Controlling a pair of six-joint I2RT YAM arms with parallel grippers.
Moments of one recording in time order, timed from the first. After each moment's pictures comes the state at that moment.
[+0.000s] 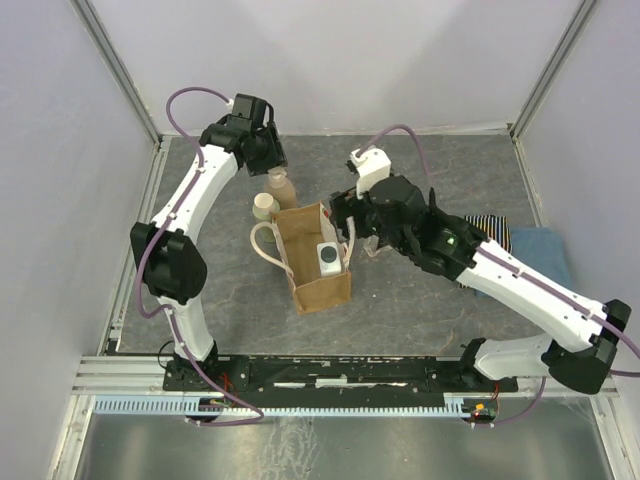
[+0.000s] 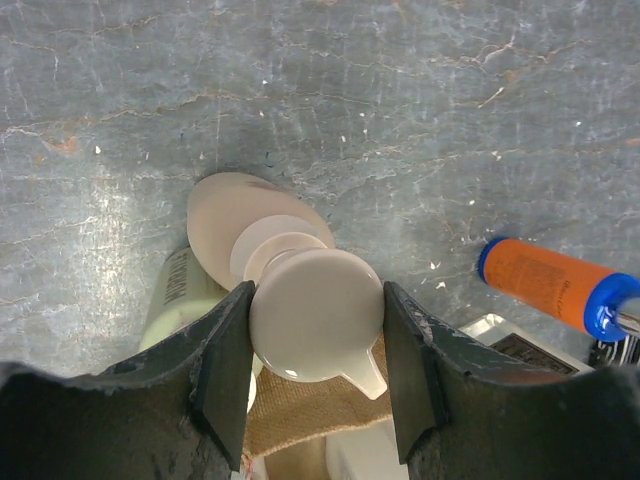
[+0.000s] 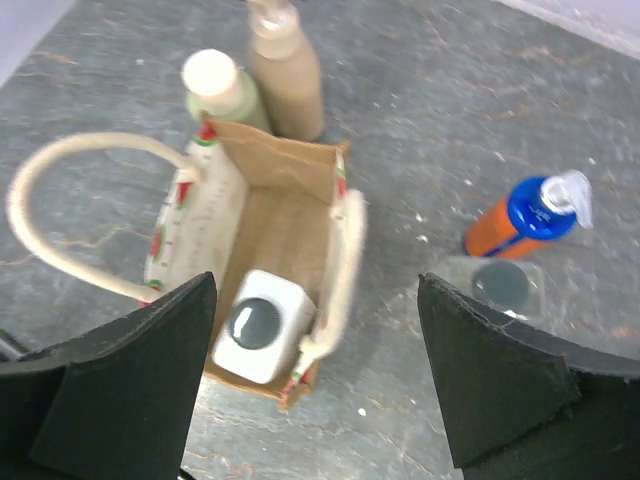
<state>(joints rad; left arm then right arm) -0.32 1.88 1.91 -0.86 -0.04 -0.56 0.91 1.25 1.33 -0.52 0.37 0.23</state>
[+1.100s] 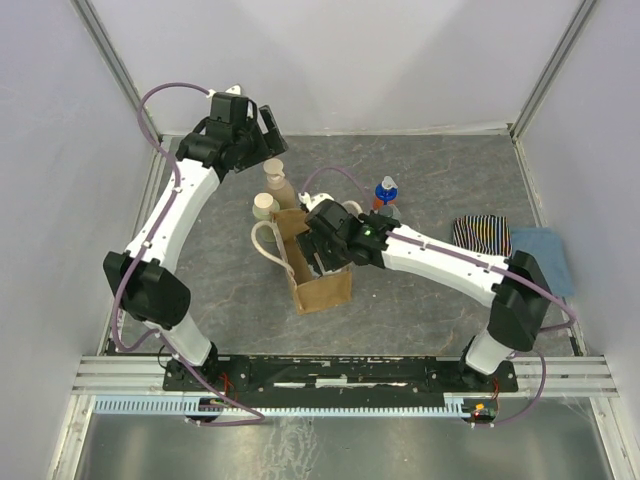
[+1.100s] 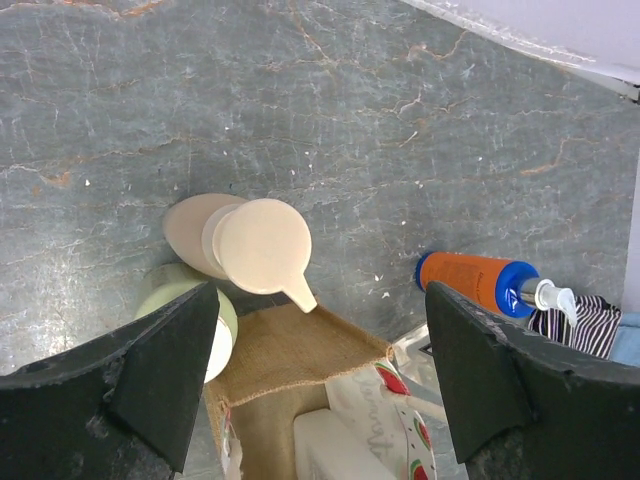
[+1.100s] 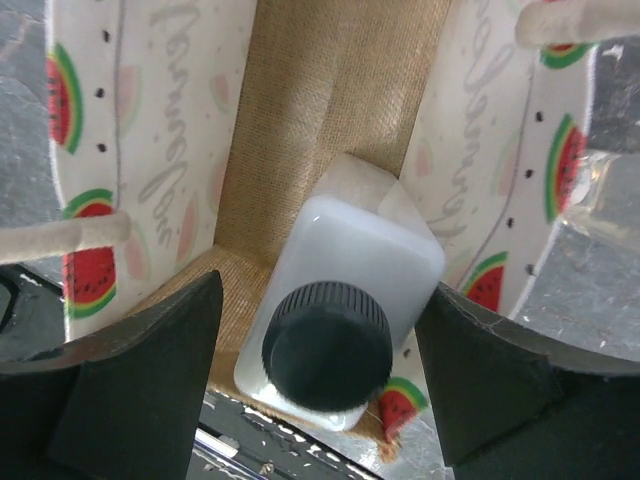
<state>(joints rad) -0.31 1.68 1.77 -0.74 -0.05 -0.59 0.99 1.63 1.39 -0.69 0.19 0.40</state>
